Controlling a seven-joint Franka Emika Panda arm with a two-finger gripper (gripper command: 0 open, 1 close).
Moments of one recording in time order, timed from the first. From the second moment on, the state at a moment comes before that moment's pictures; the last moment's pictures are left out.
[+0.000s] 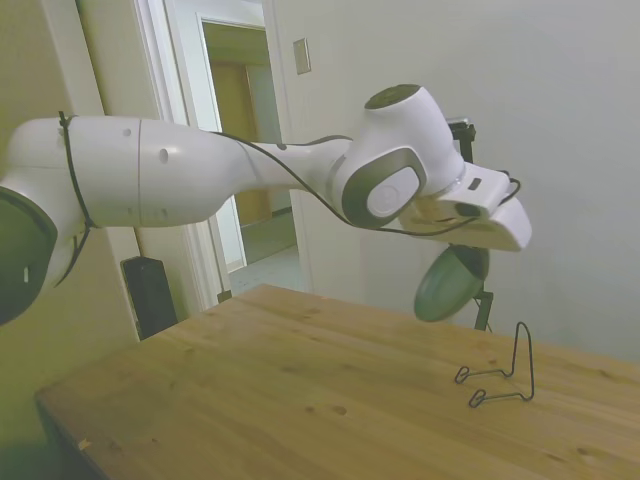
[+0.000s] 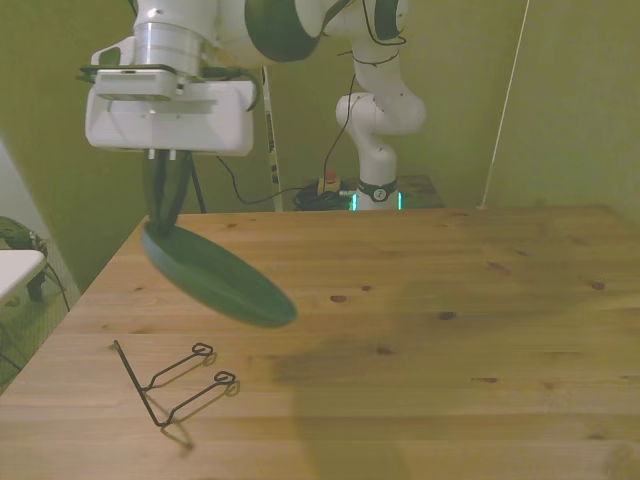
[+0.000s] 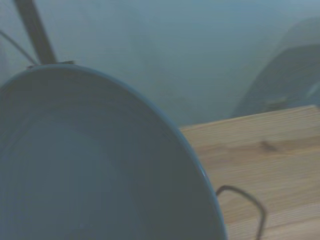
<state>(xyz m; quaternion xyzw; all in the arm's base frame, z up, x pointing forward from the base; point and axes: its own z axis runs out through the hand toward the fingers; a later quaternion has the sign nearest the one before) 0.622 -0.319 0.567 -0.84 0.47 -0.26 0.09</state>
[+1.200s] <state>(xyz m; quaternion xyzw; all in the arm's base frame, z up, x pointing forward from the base) 0.614 -0.273 0.387 -0.86 0.47 0.08 0.16</state>
